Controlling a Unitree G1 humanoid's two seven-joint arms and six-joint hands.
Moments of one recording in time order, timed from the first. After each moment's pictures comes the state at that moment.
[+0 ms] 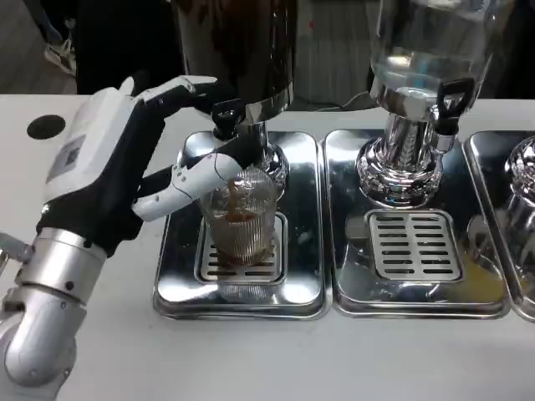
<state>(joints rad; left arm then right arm) -0.04 0.39 -0.01 -0.32 0.44 -0.05 -0.11 0.78 -0.01 -0.16 -0.39 -0.62 -0.49 -0.51</state>
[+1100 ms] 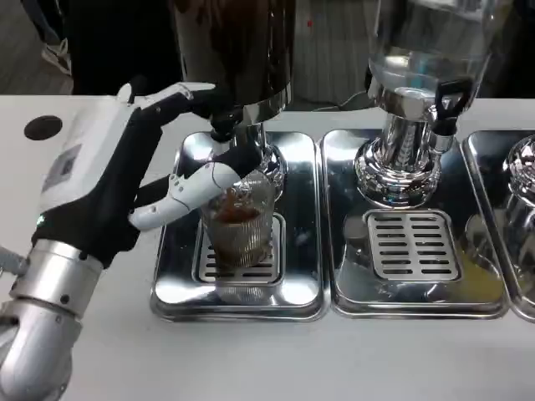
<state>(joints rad) 0.02 0.38 0.00 -0.38 0.43 -0.05 -0.11 0.79 -0.01 -0.16 -0.39 -0.61 -0.50 -0.51</state>
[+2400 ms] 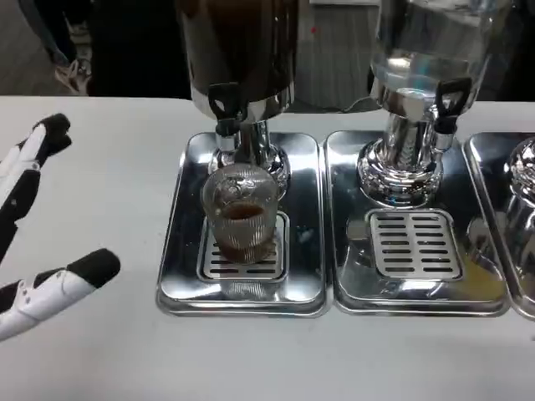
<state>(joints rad) 0.44 0.51 0.39 -0.35 0.20 -0.42 -0.20 0.77 0.01 -0.09 -0.40 -0.65 -0.49 -0.48</state>
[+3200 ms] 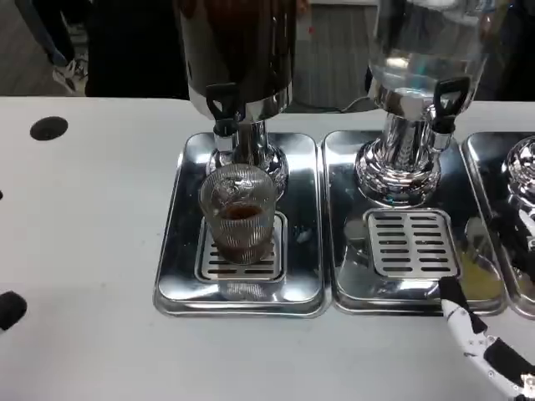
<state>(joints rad) 0.46 0.62 0.49 0.05 0.03 -0.69 -0.29 0.54 -0.04 0.02 -0.24 -0.55 -0.43 -0.38</state>
